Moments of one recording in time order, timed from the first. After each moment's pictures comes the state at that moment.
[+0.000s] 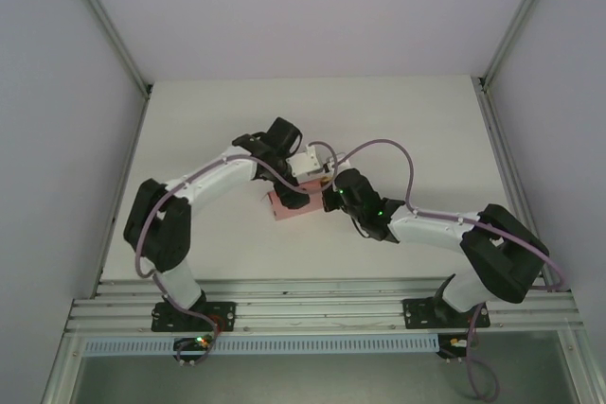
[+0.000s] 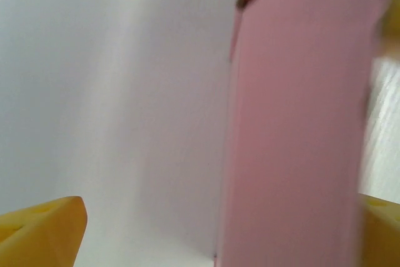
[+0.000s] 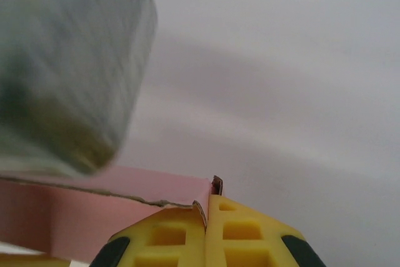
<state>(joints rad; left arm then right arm) -0.69 1.71 1.32 -0.74 0.16 0.52 0.78 1.49 0.70 0.25 0.26 0.27</state>
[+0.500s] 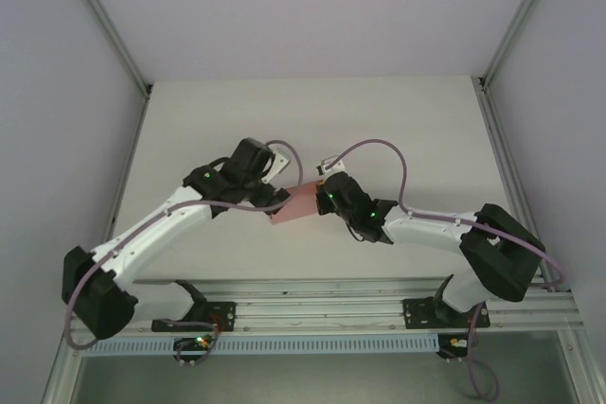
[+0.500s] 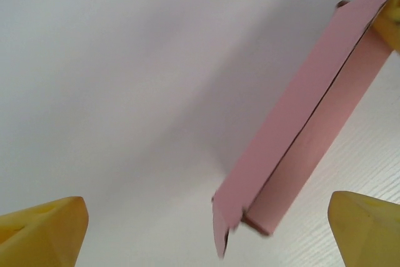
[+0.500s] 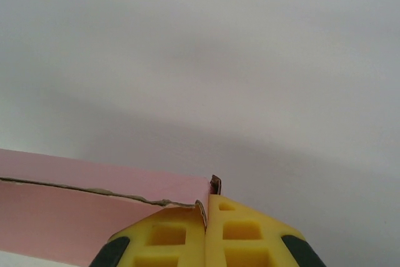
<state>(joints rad) -0.76 1.24 1.07 -0.77 -0.20 0.05 0.84 1.50 0.76 0.14 0.37 0.35</state>
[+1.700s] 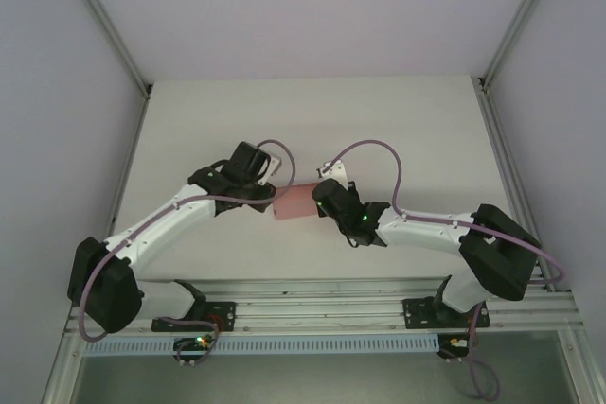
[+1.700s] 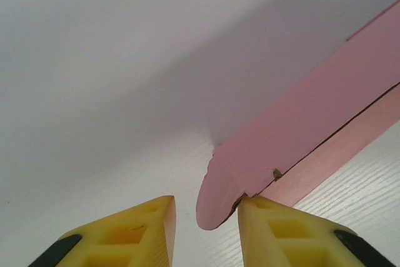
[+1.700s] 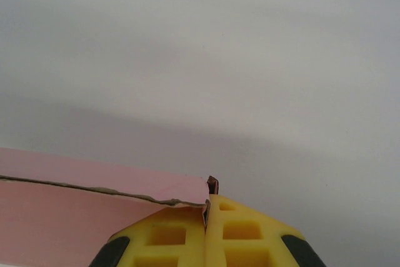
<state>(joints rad) -0.67 1.31 0.99 -0.70 -0.07 -0.09 0.91 1.52 0.81 -0.01 0.60 0.43</state>
